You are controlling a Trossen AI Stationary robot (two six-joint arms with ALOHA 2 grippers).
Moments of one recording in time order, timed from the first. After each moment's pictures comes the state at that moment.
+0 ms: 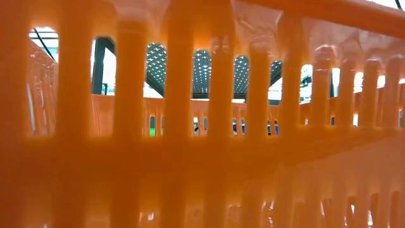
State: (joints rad) left arm 0.52 1.29 0.87 0.39 0.34 0.26; right arm -0.25 1.64 1.03 0.68 0.08 -0.42
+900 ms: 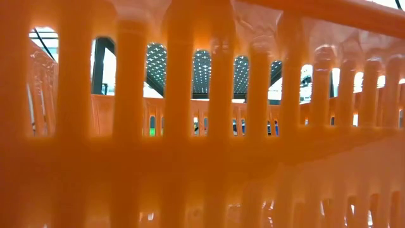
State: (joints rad) left arm 0.51 1.29 0.86 0.39 0.34 0.26; right arm -0.25 1.64 1.03 0.67 0.08 -0.42
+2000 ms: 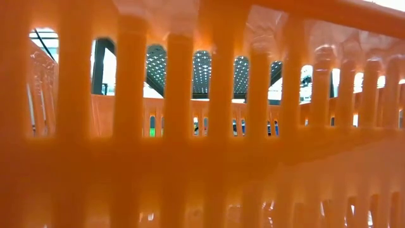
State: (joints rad) left arm 0.52 1.29 0.86 0.20 0.18 0.26; right arm -0.24 1.25 1.08 -0.24 0.51 -0.05
